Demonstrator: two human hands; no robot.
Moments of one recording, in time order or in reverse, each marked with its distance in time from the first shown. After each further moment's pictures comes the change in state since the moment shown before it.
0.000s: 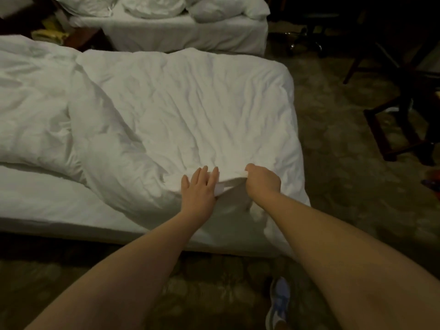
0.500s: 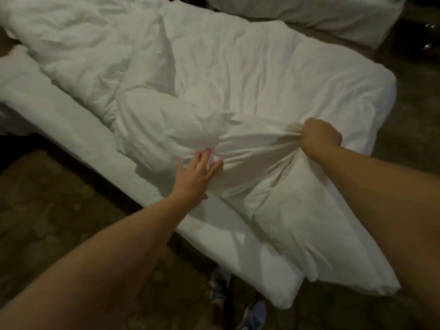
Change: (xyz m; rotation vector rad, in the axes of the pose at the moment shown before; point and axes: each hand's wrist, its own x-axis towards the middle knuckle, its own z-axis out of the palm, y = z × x) left_hand 0.092 -0.011 0.015 0.175 -0.259 -0.283; right_hand 0.249 0.034 -0.073 -0.144 0.053 -0.186
